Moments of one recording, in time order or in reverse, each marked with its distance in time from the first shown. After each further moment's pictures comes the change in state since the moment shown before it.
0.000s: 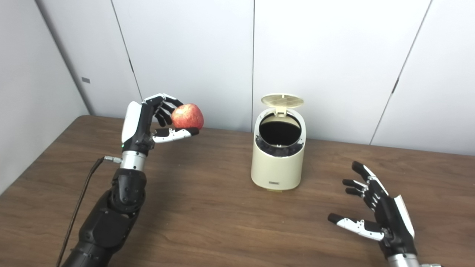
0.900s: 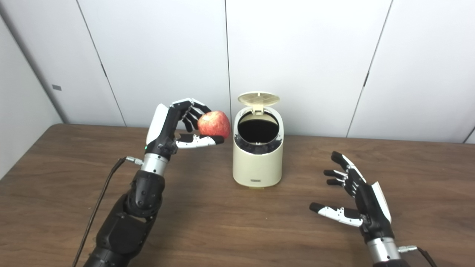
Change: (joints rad) left arm -0.068 -0.134 -0.065 0.045 0.008 -0.010 -0.114; right arm -0.019 0.027 0.002 0.020 -0.060 -0.027 -0.030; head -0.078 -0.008
